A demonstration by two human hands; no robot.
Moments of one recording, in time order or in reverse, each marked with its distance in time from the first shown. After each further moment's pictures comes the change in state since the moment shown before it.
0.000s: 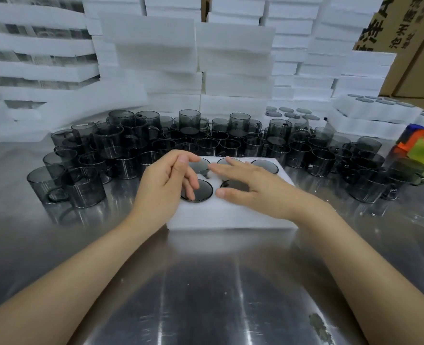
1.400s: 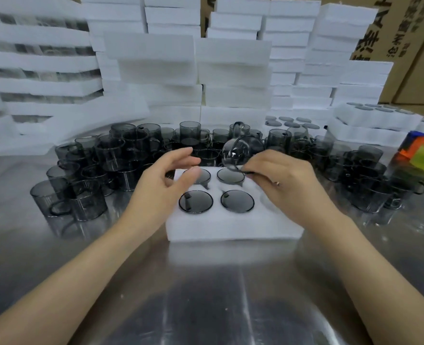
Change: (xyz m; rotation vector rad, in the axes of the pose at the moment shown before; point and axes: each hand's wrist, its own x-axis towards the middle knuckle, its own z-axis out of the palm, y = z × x) left_hand 0.007 0.019 -0.011 0.092 -0.006 -0.102; right_hand -0.017 0.001 -0.021 -0.302 0.661 -0.366
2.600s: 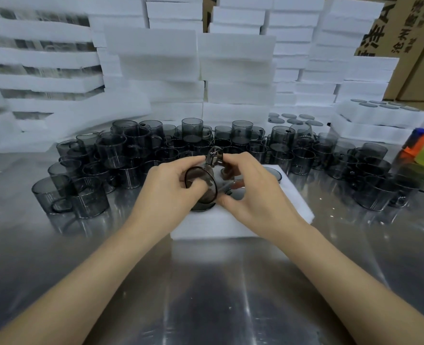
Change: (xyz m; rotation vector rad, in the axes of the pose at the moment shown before) left_hand -0.006 0.021 0.008 0.242 -0.014 0.000; right_hand -0.001 -0.028 0.046 0.231 -0.055 0.260
